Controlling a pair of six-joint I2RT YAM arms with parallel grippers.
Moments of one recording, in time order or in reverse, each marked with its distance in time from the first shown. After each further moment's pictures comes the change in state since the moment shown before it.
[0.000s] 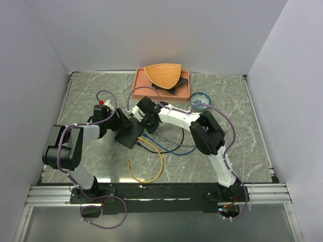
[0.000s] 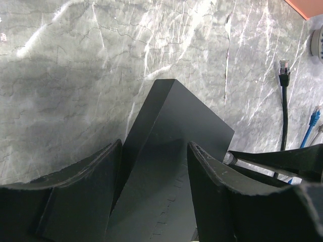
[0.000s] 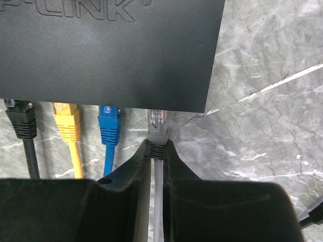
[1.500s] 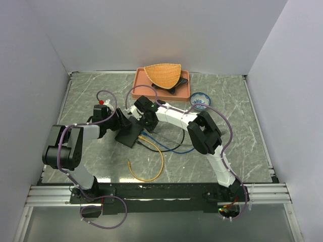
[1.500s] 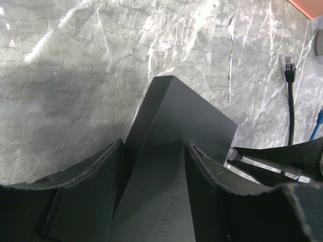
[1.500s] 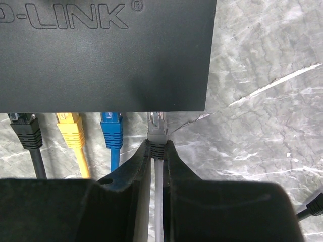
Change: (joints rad) left arm 0.002 0.001 0.000 0.004 -0.007 0.020; right arm 0.011 0.050 0.100 -0.069 0.053 0.029
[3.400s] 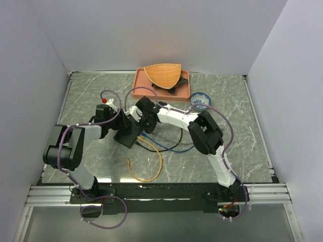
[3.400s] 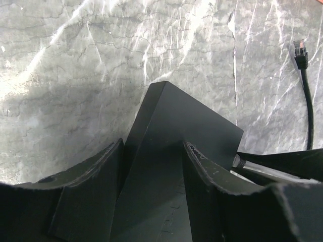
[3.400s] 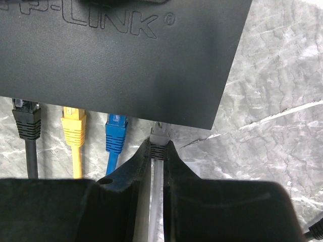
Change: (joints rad) left arm -0.039 0.001 0.000 0.025 -0.045 0.088; right arm -0.003 -0.023 -0.072 0.106 -0.098 -0.113
